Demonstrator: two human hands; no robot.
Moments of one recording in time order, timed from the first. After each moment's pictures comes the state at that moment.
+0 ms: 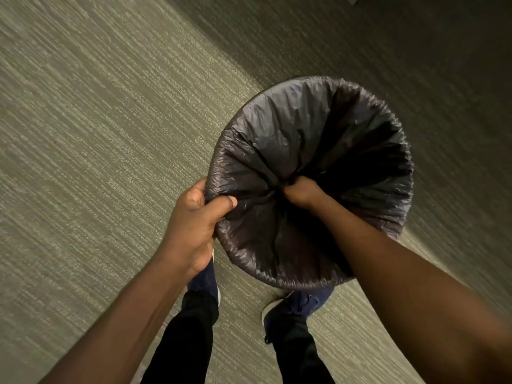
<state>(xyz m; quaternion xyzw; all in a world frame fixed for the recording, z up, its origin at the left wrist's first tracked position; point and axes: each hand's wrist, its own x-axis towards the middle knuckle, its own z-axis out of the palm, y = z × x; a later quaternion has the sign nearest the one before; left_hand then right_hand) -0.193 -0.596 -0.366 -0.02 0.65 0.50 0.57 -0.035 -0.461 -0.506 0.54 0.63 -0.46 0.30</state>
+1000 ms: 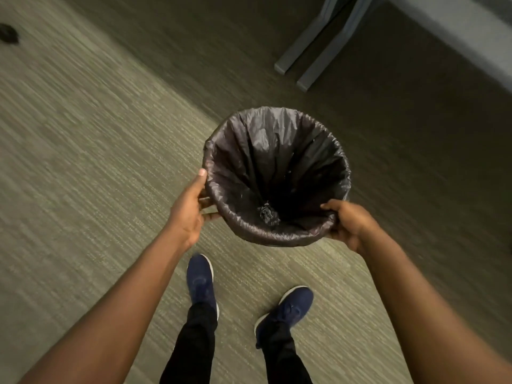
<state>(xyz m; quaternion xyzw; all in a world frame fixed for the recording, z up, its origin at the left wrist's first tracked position) -0.205 -0.555 -0.247 0.01 0.68 0.47 0.56 0.071 -0.434 -0.245 0.72 0.25 -0.64 -0.03</state>
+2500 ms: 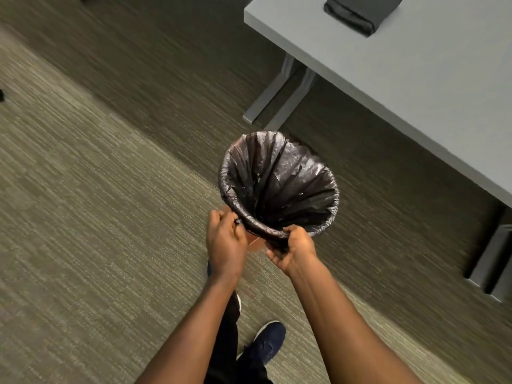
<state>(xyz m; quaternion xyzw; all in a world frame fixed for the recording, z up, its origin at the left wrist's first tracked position) -0.075 -0.440 -0.185 0.38 0.84 0.34 0.21 0.030 -0.370 -0.163 0.73 0.01 -0.67 -0.15</state>
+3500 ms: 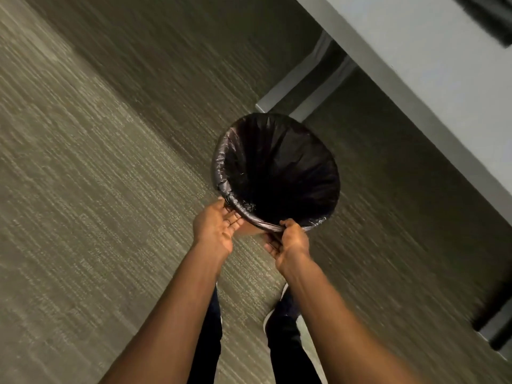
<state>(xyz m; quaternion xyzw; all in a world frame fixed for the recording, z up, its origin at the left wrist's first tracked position) -0.151 -0.272 -0.288 -0.33 0.59 0.52 0.52 -0.022 -0.233 -0.300 0.77 0.04 -0.63 -0.11</state>
